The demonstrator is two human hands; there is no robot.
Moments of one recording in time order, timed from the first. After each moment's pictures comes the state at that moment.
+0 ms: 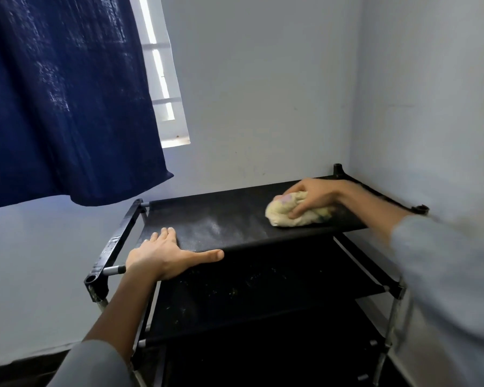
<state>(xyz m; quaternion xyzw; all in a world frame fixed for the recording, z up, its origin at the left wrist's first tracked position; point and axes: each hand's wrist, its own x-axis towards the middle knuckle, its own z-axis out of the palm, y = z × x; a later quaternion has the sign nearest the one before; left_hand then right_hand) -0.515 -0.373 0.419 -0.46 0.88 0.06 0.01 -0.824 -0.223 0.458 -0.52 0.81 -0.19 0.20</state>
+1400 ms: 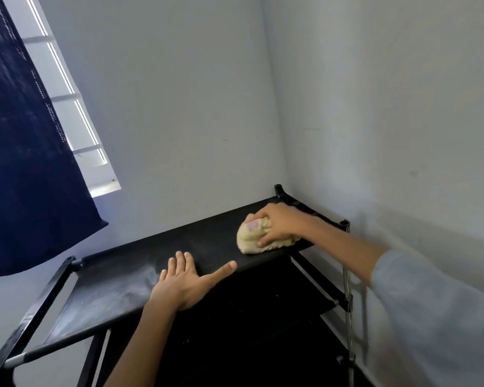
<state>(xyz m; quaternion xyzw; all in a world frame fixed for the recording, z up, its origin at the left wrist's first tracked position) -0.640 -0.304 0.409 -0.38 0.92 0.13 0.01 -0.844 -0.166 0.443 -0.49 0.84 -0.22 0.06</state>
